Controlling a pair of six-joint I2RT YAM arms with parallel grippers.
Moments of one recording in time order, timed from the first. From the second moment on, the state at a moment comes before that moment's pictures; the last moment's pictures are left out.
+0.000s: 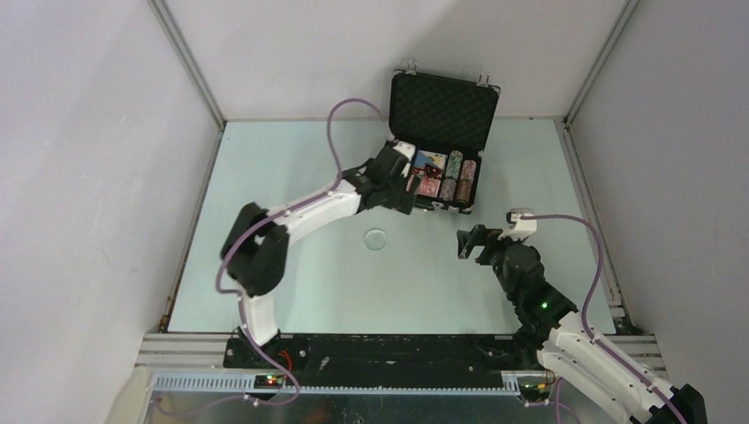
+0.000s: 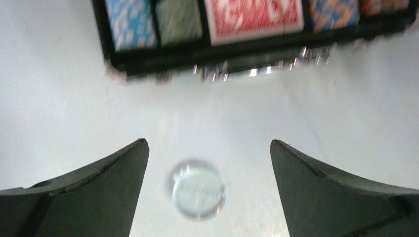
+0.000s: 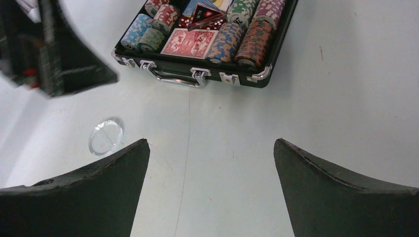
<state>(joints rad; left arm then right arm) -0.74 1.94 1.54 -0.44 -0.20 -0.24 0.60 0.54 0.26 0.05 0.38 0.44</state>
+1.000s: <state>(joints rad) -0.74 1.81 1.08 -0.27 -0.15 -0.36 0.60 0.56 0.26 0.05 0.36 0.44</state>
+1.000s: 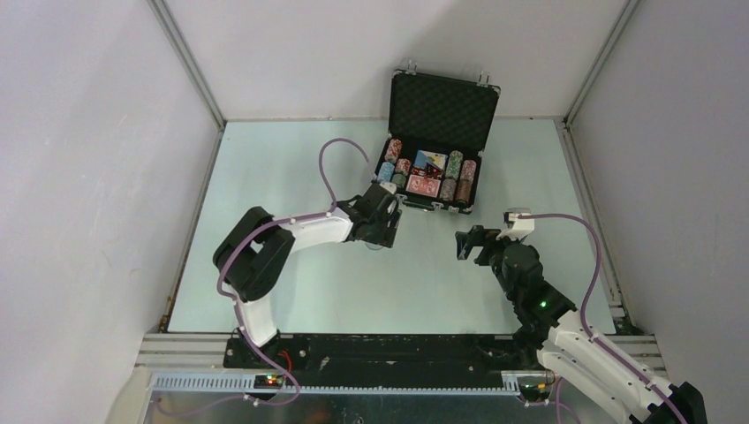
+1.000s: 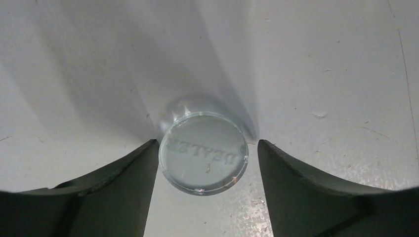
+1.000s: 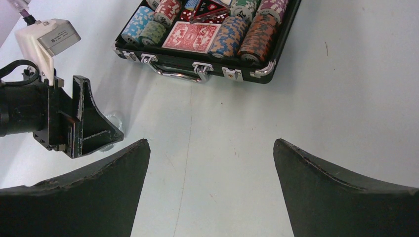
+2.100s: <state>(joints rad) -0.74 2.02 1.78 -0.45 -0.09 -0.27 0.59 0.56 0.26 0.05 0.34 0.44</state>
